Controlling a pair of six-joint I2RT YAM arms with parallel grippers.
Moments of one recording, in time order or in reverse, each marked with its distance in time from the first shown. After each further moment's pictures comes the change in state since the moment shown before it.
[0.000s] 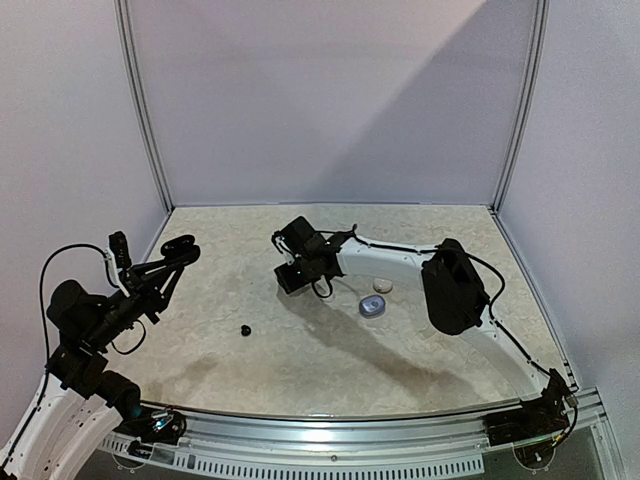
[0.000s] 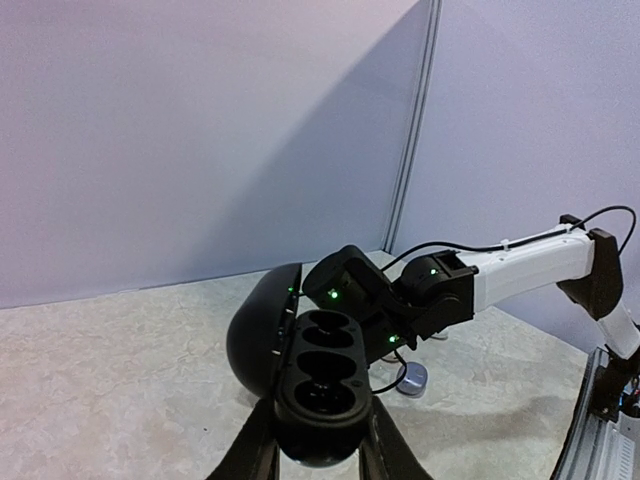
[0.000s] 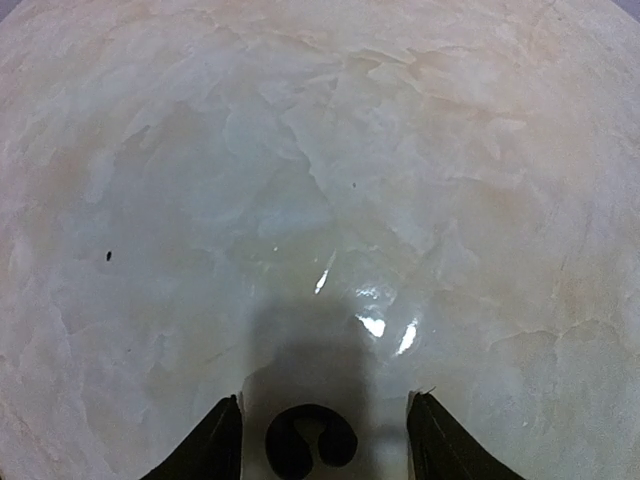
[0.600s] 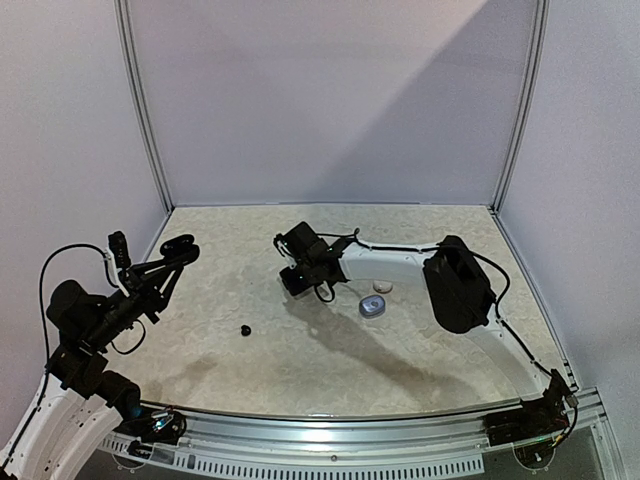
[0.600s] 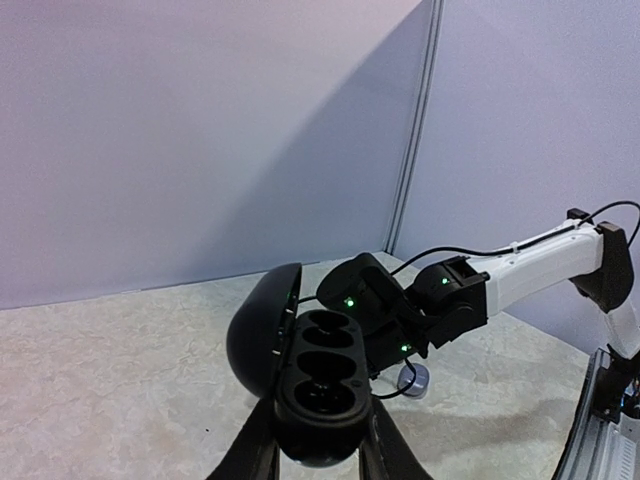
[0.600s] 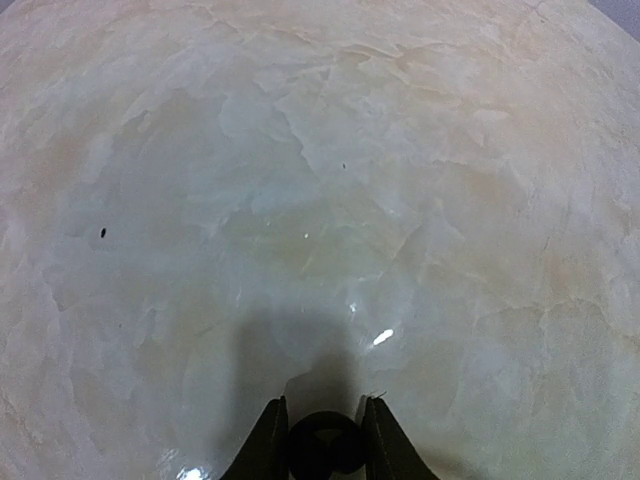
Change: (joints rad) left arm 0.004 -0.002 0.000 0.001 -0.002 0.000; right arm 0.018 -0.057 -0.144 0.099 0.032 -0.024
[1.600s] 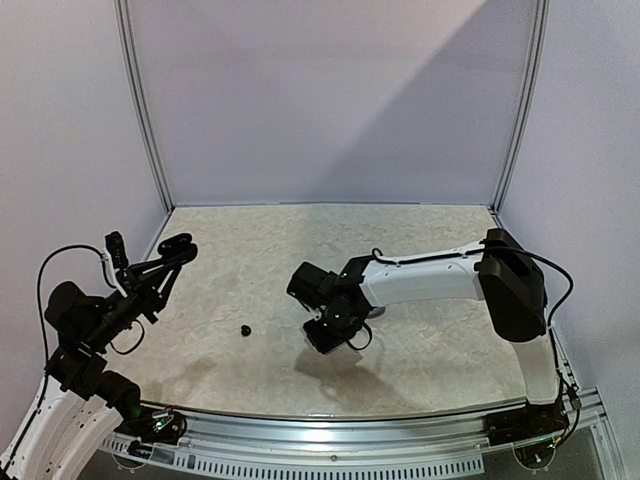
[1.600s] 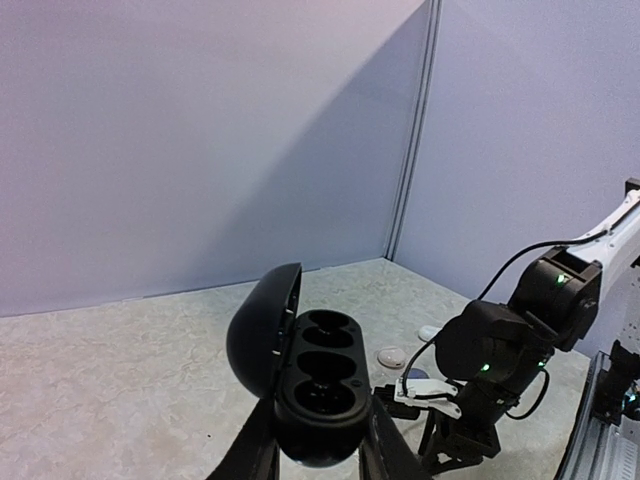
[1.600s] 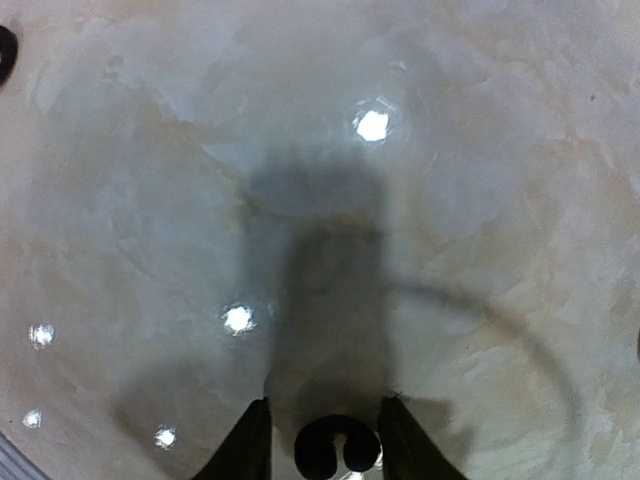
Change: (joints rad) left arm 0.005 -0.021 0.000 0.000 0.002 0.000; right arm 0.176 -0.415 -0.528 -0.342 -0.071 0.315
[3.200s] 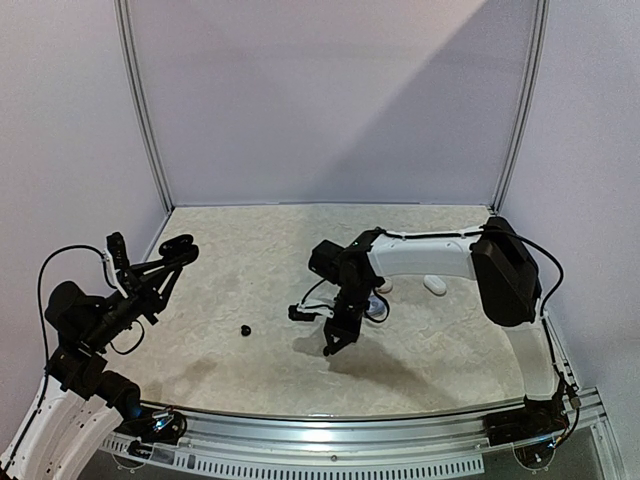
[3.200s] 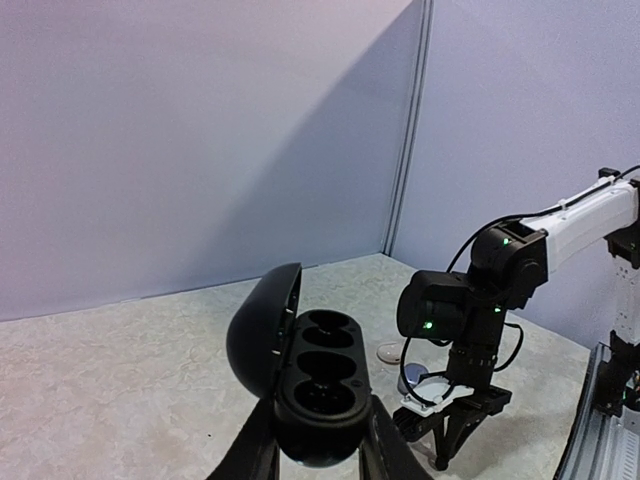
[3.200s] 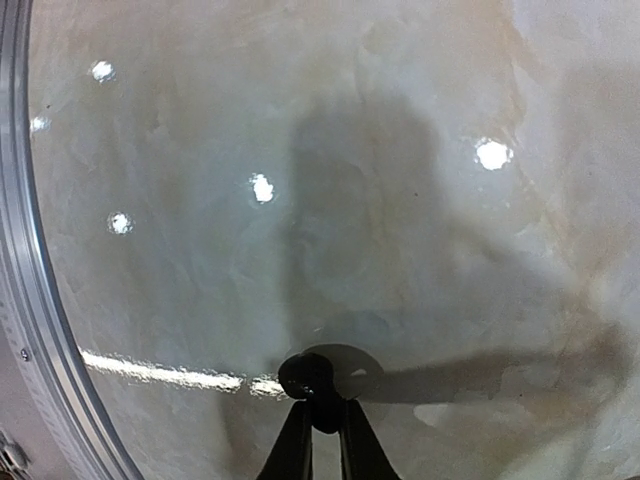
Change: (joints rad) left arm 0.007 0.003 0.000 -0.002 0.022 0.019; right arm -0.153 0.064 0.117 -0.233 -0.451 -0.883
